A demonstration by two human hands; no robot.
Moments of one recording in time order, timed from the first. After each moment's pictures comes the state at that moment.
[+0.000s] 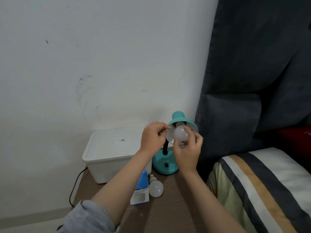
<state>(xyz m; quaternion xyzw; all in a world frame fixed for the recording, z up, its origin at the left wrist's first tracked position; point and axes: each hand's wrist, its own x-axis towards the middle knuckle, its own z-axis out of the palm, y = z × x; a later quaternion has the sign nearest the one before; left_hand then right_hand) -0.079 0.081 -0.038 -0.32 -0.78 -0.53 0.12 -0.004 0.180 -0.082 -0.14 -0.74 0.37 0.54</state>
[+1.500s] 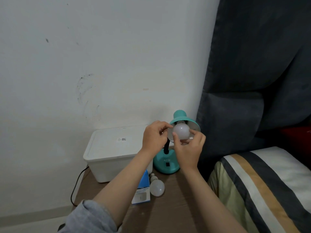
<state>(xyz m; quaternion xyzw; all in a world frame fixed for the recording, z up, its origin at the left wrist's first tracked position) -0.078 0.083 -0.039 -0.32 -0.78 -0.53 0.13 -0.005 0.179 -0.073 -0.18 -0.72 0.40 0.53</state>
